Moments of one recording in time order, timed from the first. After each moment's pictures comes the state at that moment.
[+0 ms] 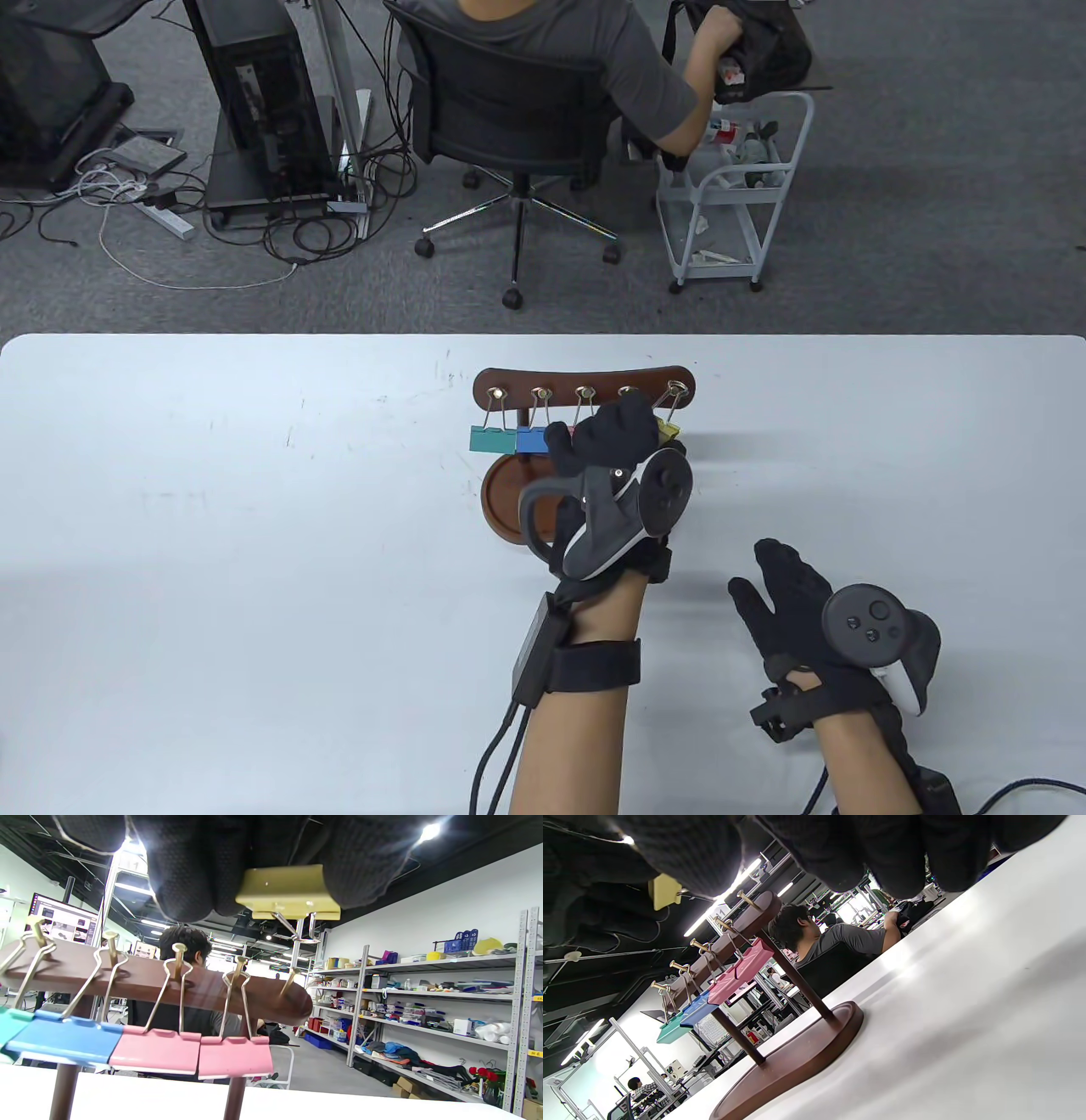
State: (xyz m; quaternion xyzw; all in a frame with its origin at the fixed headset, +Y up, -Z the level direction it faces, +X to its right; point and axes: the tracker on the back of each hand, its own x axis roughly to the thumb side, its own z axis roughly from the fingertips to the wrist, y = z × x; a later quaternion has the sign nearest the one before) left_hand 0.028 -0.585 -0.339 0.16 -0.08 0.11 0.98; right_hand 0.259 -0.714 -0.266 0.05 -0.07 0.93 0.35
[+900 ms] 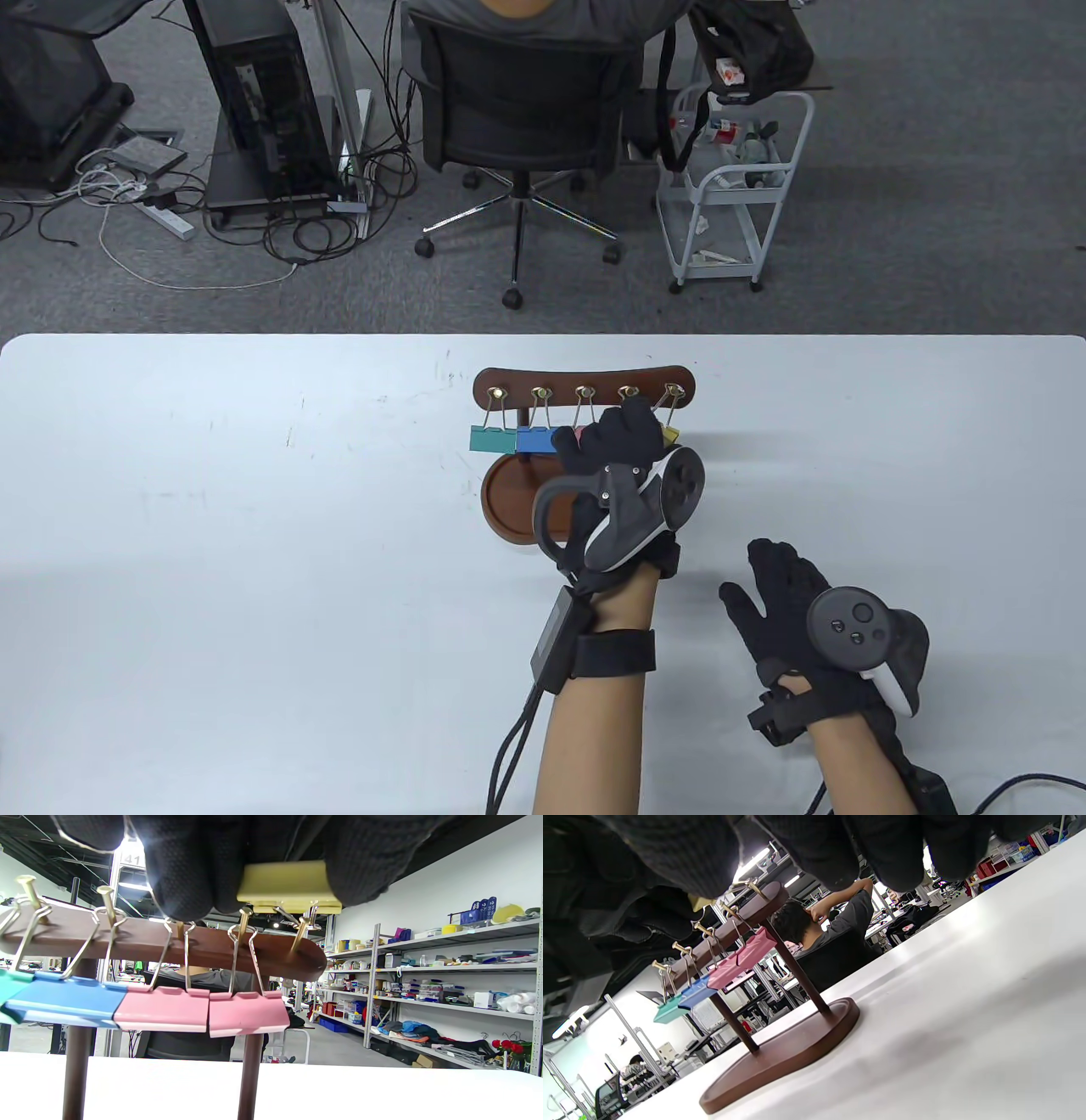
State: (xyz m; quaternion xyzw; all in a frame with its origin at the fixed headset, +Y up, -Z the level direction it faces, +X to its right) left_hand 0.045 -0.610 -0.354 0.14 -0.06 0.07 0.99; right_hand 0.248 -0.711 -0.263 0.06 -0.06 0.95 0.30
